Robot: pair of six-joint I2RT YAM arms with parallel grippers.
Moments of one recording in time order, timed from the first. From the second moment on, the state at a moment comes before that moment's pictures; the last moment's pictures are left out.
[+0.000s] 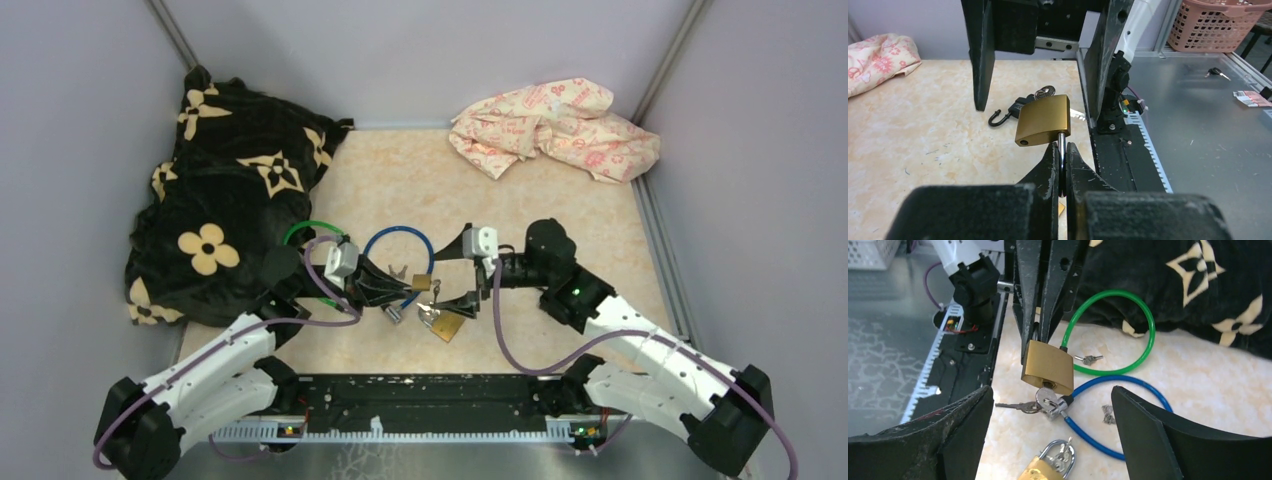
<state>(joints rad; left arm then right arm) -0.63 0.90 0.46 0.63 0.97 -0.17 0.70 0.88 0.71 0.06 -0.81 -0.20</state>
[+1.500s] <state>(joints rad) -0.53 0.77 0.45 0.55 0.88 -0.21 0.80 0.87 0.68 0.18 -0.62 -0.14</state>
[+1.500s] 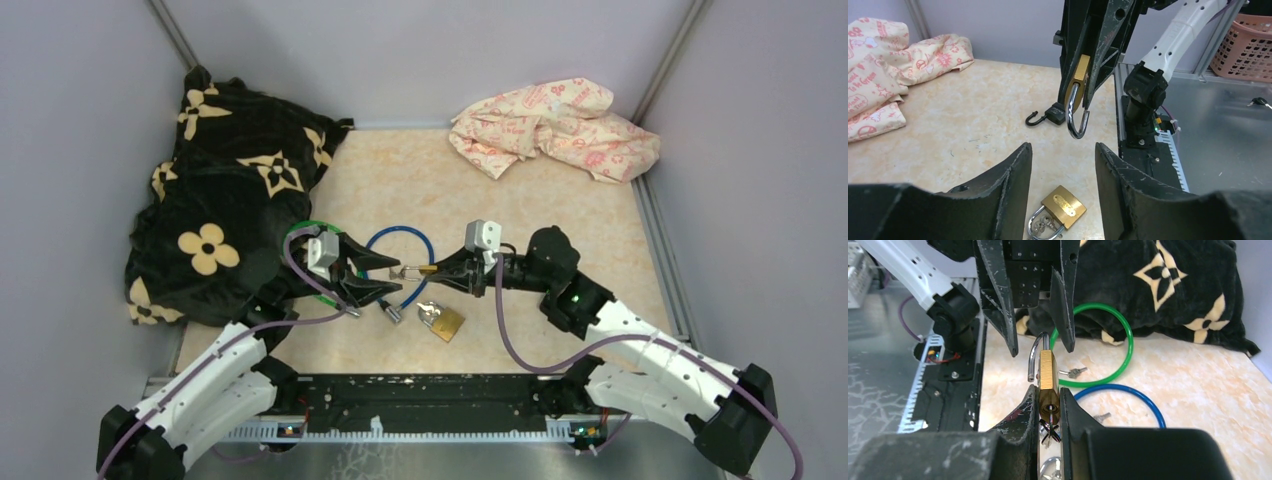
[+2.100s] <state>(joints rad) -0.56 0.81 0.44 0.64 0.87 -0.33 0.80 0.93 0.68 0.24 -0.67 -0.07</state>
